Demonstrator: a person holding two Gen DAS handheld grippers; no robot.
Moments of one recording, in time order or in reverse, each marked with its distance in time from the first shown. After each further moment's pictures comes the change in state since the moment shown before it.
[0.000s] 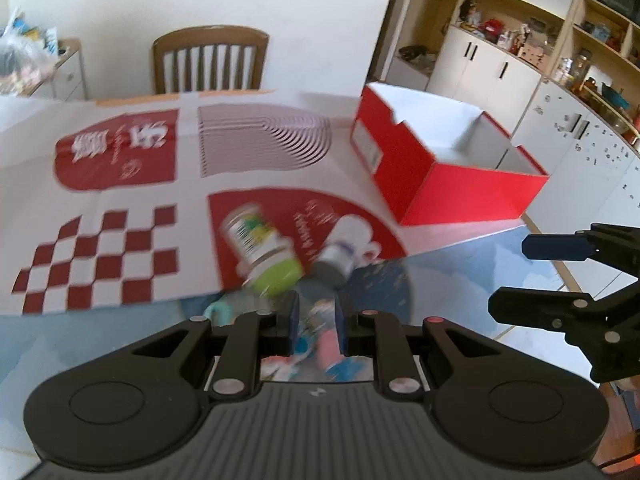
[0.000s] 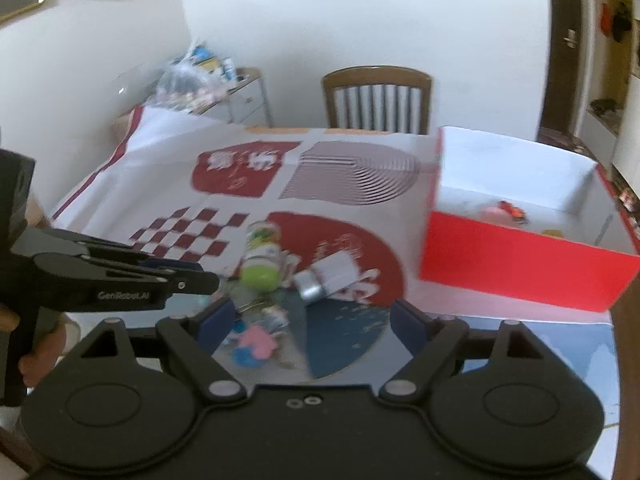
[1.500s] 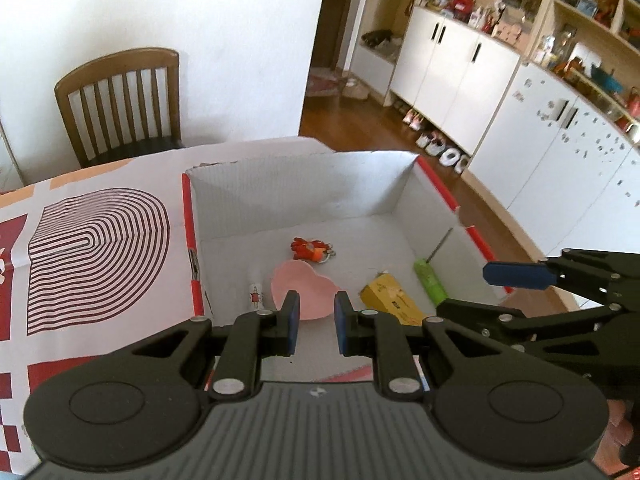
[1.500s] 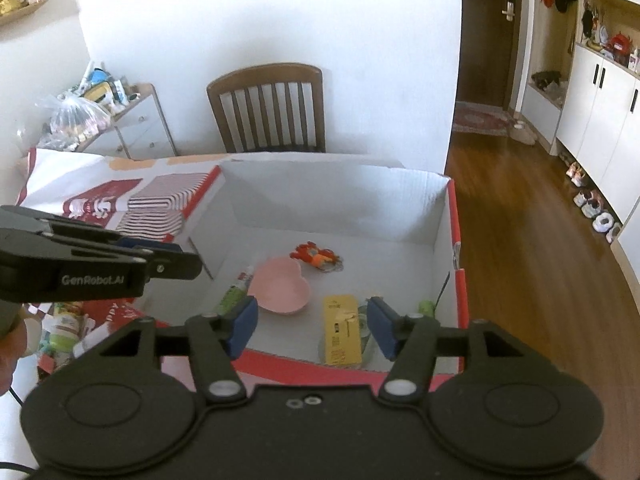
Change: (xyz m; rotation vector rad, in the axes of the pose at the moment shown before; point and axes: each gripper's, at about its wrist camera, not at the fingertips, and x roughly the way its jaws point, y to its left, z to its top) left arm 0.141 -0.195 0.173 0.091 0.033 -0.047; right arm 0.013 -0.243 0.073 0.104 0.034 -0.134
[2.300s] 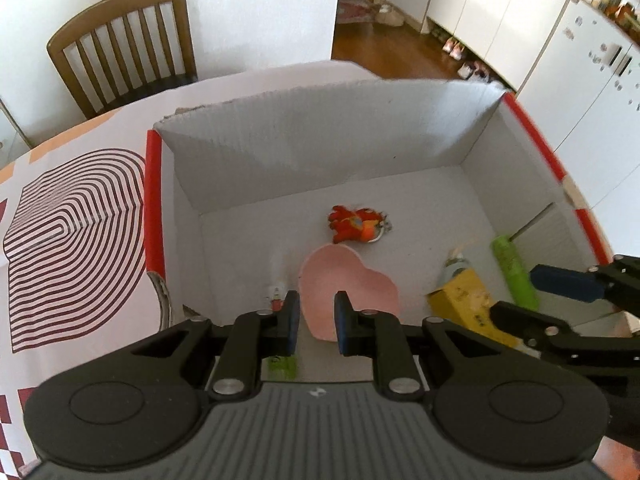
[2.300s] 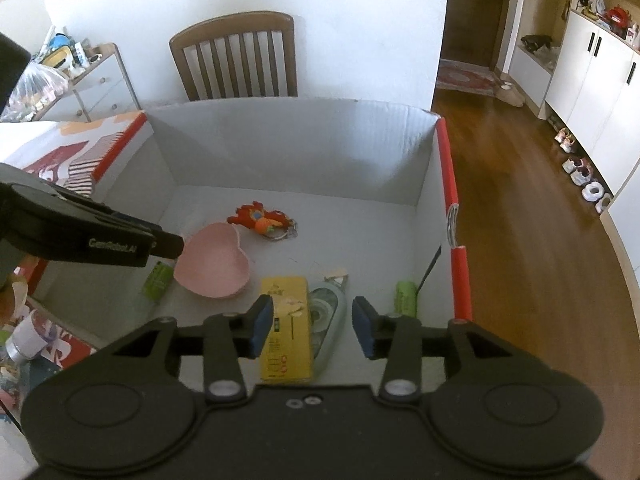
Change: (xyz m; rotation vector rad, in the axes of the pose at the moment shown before) left arm 0.116 0.009 0.031 0.006 0.239 0.117; right arm 0.073 -0.036 -0.002 0.016 0.139 -0.063
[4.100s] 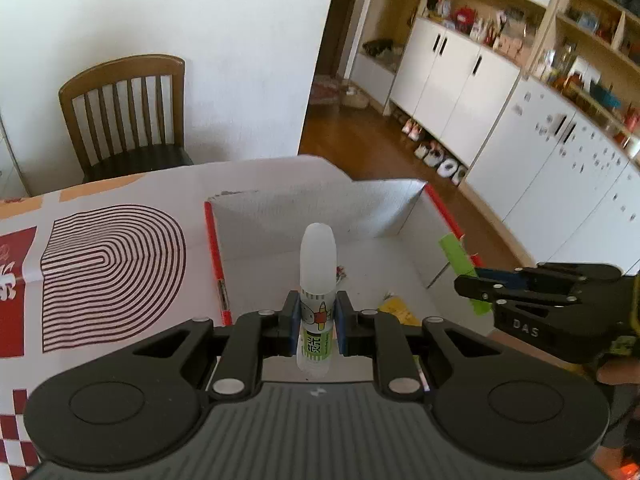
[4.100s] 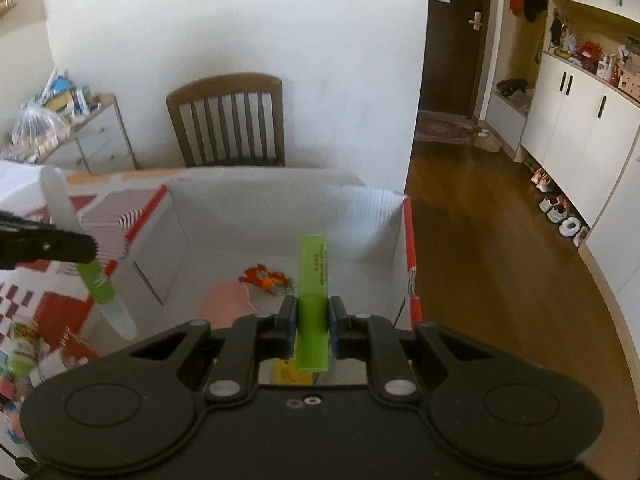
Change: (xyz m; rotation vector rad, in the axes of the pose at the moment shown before) left arm -0.115 0.024 -0.039 -0.017 -0.235 -0.120; right arm -0.052 0.016 0.002 0.019 -0.162 -0.071
